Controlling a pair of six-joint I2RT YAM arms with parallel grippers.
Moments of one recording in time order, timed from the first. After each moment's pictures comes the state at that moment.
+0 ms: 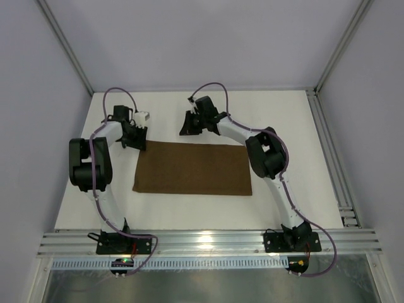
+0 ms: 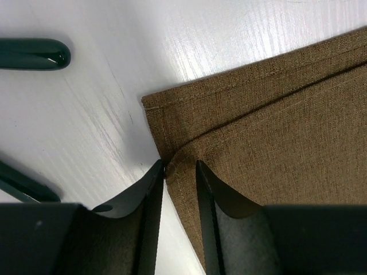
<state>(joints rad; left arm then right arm) 0.04 1.94 1.30 -0.51 0.31 0.32 0.58 2.39 1.91 -0.20 -0.39 0.52</state>
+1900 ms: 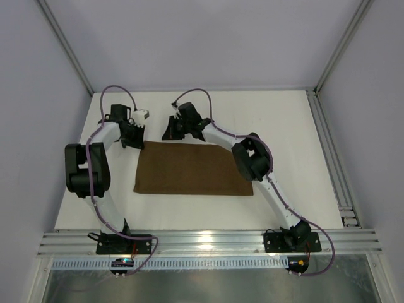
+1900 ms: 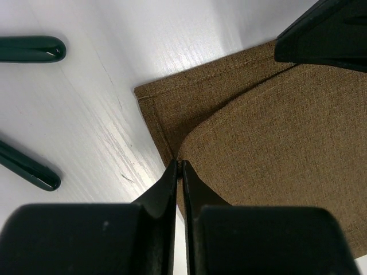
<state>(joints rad) 0.04 1.85 1.27 -0.54 0.34 0.35 0.70 2.56 2.11 -0.13 -0.42 0.66</state>
